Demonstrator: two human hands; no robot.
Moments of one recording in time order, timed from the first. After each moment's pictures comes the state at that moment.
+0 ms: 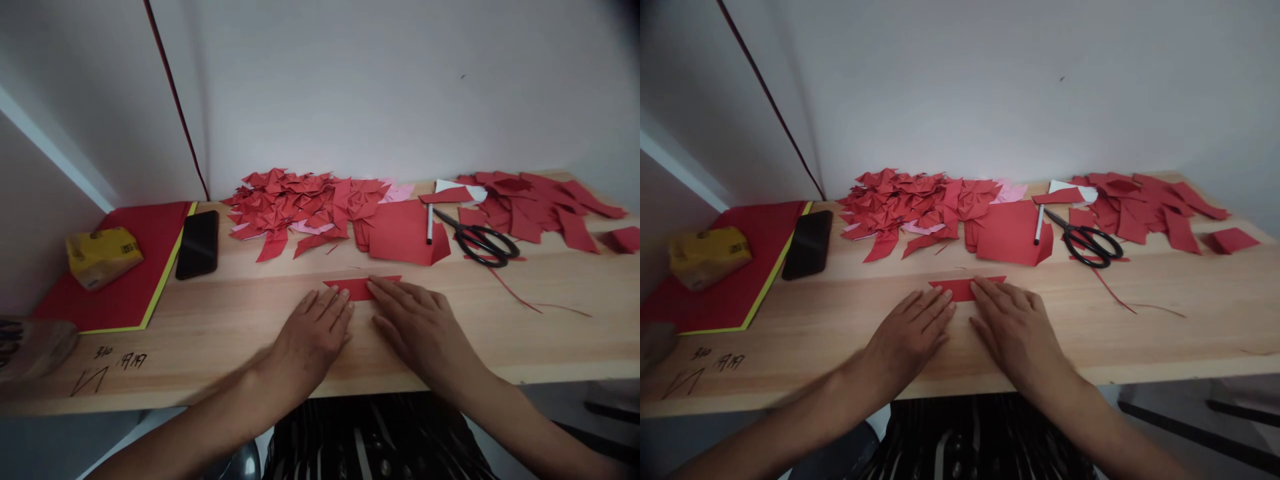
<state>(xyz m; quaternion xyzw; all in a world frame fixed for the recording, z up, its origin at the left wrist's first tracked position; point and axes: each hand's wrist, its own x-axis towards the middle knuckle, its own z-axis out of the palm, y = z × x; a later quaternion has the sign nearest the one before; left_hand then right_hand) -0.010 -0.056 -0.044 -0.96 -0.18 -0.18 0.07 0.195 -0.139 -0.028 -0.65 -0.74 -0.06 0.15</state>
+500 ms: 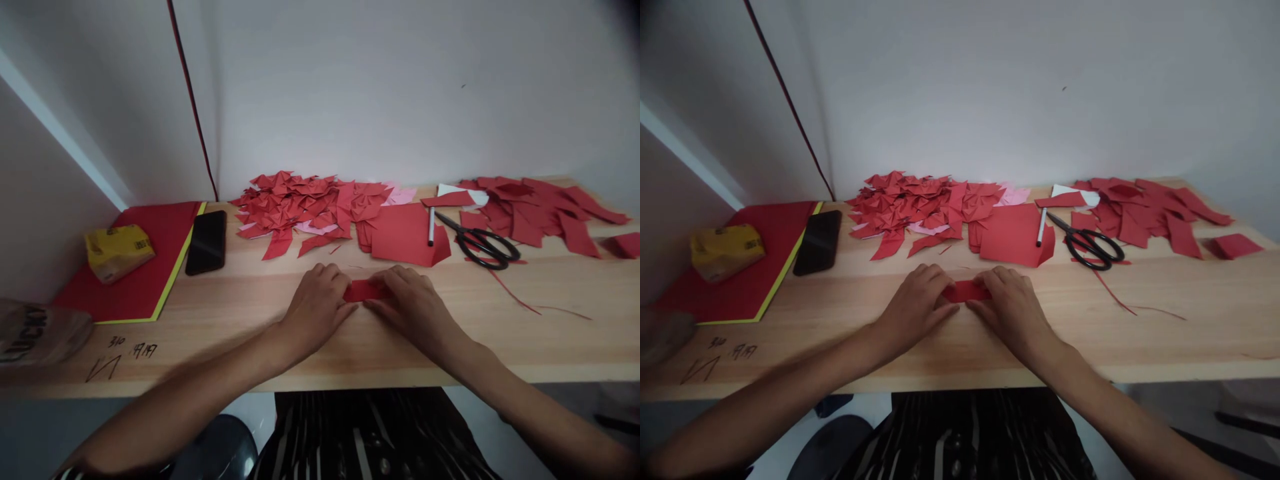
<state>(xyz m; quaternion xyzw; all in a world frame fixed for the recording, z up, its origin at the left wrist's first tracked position) 0.014 -0.027 -0.004 -0.94 -0.29 -0.11 -0.16 0.204 -0.106 -0.028 -0.66 -0.72 0.03 0.22</state>
